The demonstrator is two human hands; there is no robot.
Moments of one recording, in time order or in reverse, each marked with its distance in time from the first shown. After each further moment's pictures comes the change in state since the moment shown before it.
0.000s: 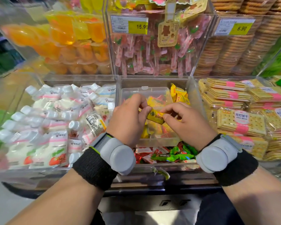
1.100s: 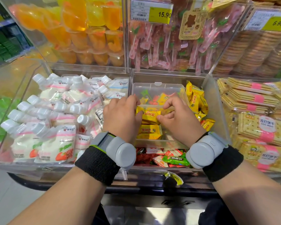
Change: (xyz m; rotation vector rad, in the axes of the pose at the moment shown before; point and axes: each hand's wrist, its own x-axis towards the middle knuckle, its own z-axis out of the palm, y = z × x) left_hand 0.003 -0.061 0.001 0.380 0.066 -0.179; right_hand 0.034 0.000 0.057 0.064 -0.006 0.068
